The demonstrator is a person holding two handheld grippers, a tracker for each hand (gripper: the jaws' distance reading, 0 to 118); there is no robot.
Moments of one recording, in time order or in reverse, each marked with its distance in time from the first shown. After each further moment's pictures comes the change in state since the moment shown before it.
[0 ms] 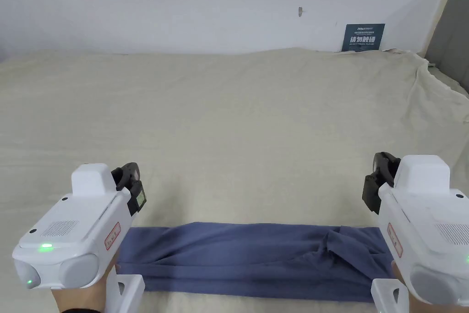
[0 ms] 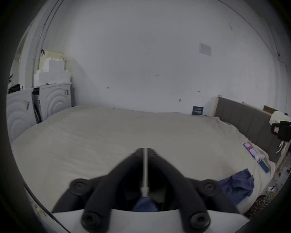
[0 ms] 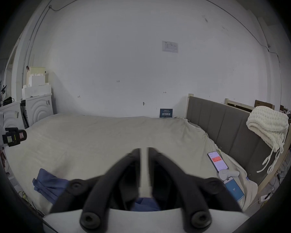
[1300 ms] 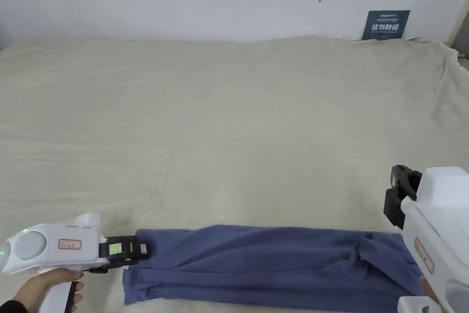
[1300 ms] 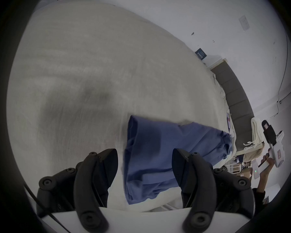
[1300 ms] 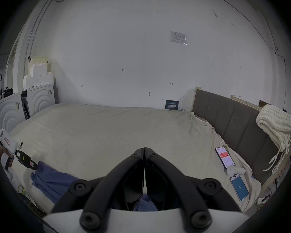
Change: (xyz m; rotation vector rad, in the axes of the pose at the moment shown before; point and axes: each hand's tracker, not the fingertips) left arm -0.169 -0.085 -0.110 -0.850 -0.245 0.361; right arm -0.026 -0.015 -0.041 -0.100 0.035 0.039
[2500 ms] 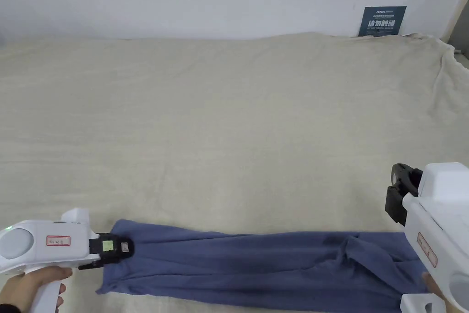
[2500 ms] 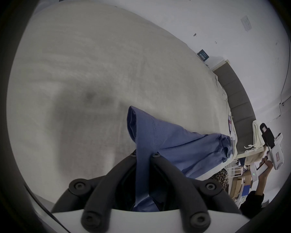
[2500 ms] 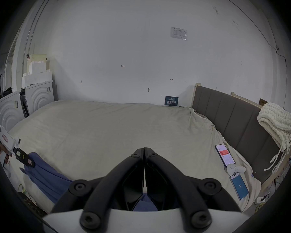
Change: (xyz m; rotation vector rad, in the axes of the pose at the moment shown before) left arm 0.012 0.010 0.033 0.041 0.042 0.023; right arm 0.008 0.003 -0.006 -0.030 0.002 -0.007
